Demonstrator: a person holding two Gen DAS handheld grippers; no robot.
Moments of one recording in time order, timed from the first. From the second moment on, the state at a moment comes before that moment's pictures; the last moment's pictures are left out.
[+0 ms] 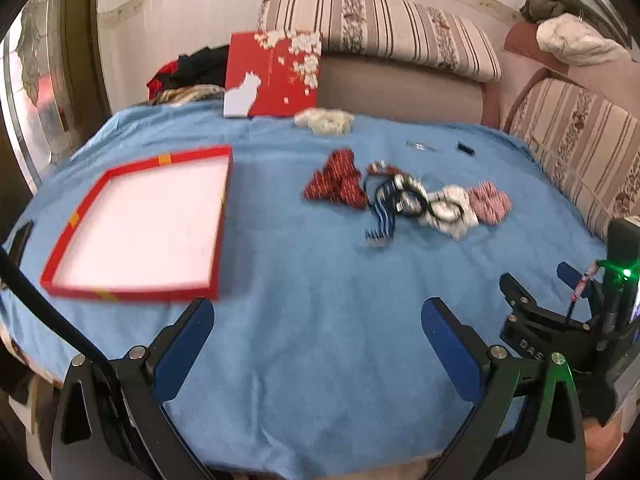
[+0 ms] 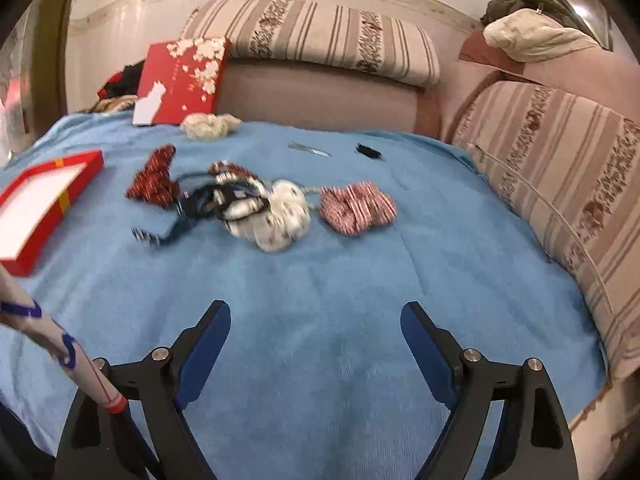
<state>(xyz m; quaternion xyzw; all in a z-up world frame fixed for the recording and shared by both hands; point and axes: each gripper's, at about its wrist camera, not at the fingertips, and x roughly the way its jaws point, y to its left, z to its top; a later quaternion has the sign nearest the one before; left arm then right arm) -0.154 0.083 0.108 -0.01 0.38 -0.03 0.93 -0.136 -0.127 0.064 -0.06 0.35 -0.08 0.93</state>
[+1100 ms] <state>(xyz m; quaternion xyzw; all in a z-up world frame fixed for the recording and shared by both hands) 0.081 0.073 0.061 -0.07 0.46 -0.13 0.87 -0.009 -0.146 0.052 0.04 0.43 0.07 0.90</state>
